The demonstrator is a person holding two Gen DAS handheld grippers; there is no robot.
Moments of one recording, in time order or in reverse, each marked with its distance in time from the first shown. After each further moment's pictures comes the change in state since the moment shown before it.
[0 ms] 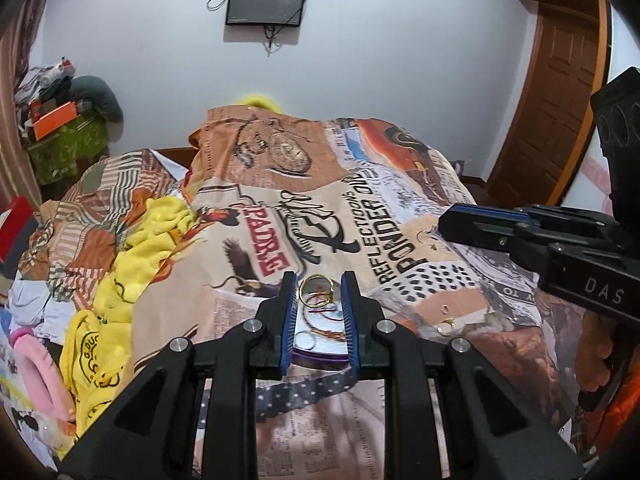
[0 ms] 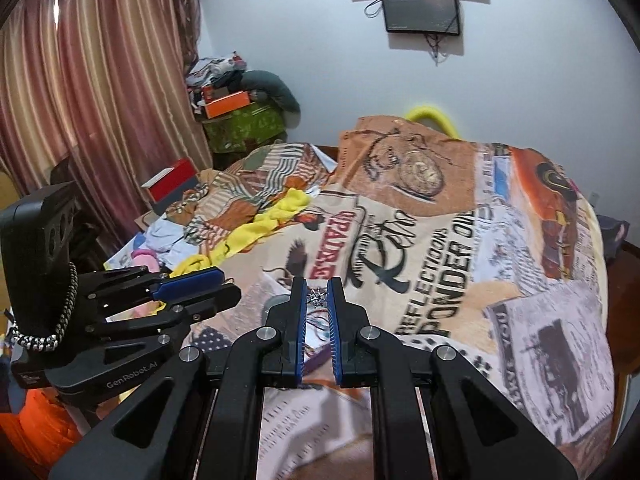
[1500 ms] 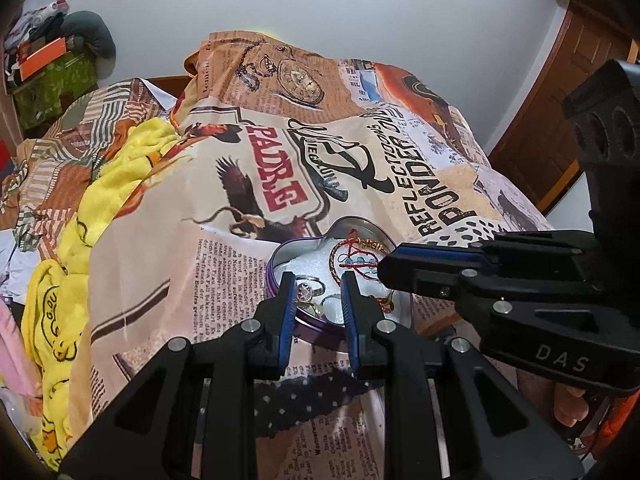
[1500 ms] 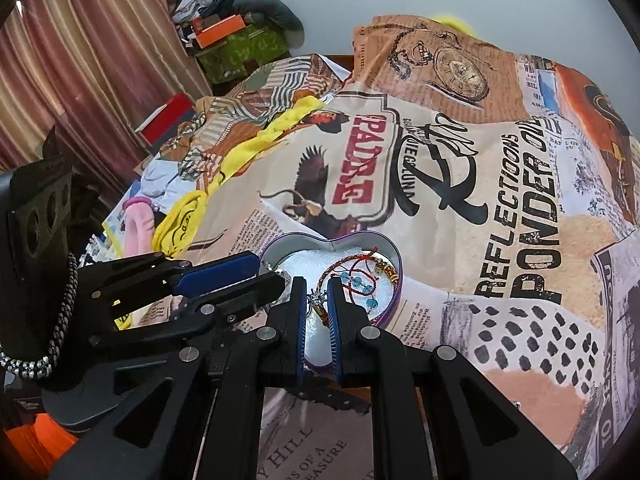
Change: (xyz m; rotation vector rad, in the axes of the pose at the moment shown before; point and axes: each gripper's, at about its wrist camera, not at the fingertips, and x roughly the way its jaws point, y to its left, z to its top) left arm 0.085 0.036 -0.032 -0.090 0.191 -0.056; right arm 0.103 0.002 -0.029 0.083 0.285 0.078
